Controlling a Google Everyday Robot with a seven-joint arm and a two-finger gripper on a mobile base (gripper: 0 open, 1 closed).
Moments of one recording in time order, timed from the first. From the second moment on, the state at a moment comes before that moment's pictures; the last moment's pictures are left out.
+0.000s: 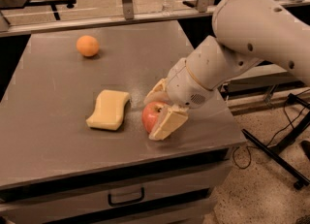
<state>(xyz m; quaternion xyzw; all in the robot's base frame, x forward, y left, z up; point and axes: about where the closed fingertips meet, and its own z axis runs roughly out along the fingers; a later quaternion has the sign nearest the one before) 0.452 -0.005 0.854 -0.73 0.61 0.19 0.24</state>
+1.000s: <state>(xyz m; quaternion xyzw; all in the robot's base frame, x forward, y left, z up) 0.523 0.008 0.919 -0.71 0.61 0.17 0.29</state>
